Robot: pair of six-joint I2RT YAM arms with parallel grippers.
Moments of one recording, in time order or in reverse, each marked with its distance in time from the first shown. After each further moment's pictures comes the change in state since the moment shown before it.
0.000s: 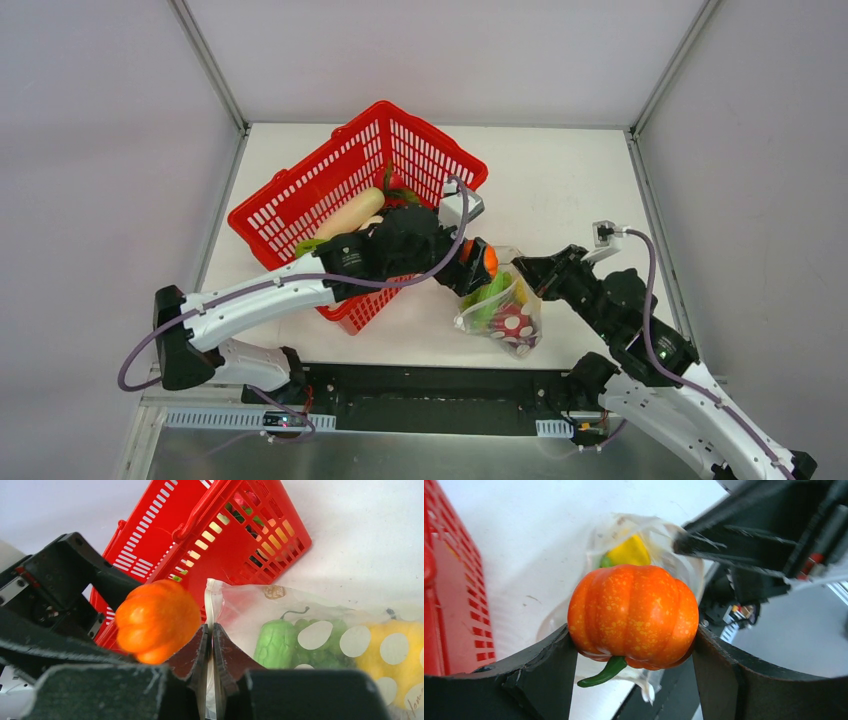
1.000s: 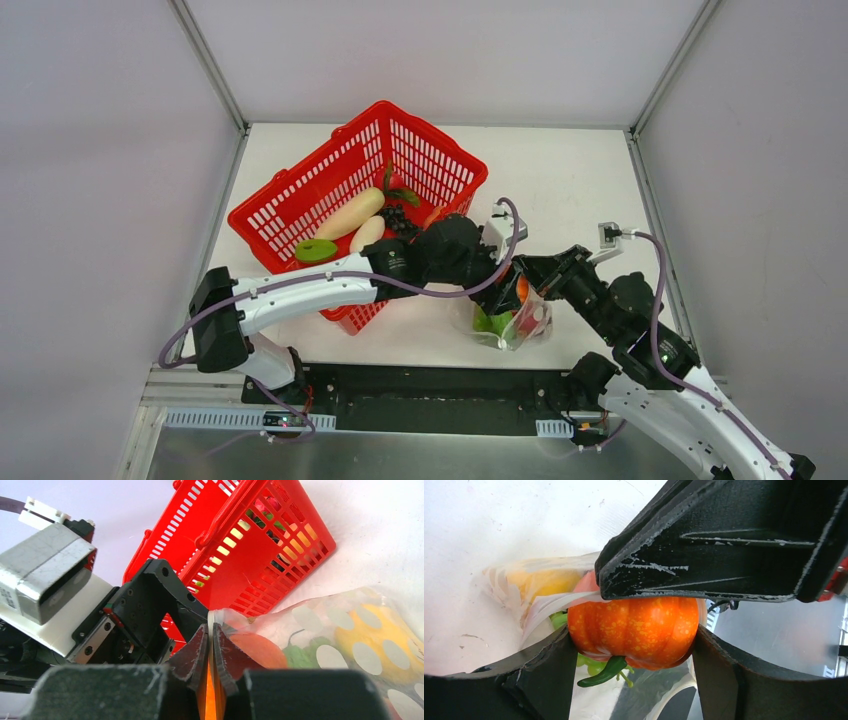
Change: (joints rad) left arm -0.071 0.217 0.066 0.117 0.137 0.047; right arm 0.000 -0.041 -0.019 0.055 -0.023 0.067
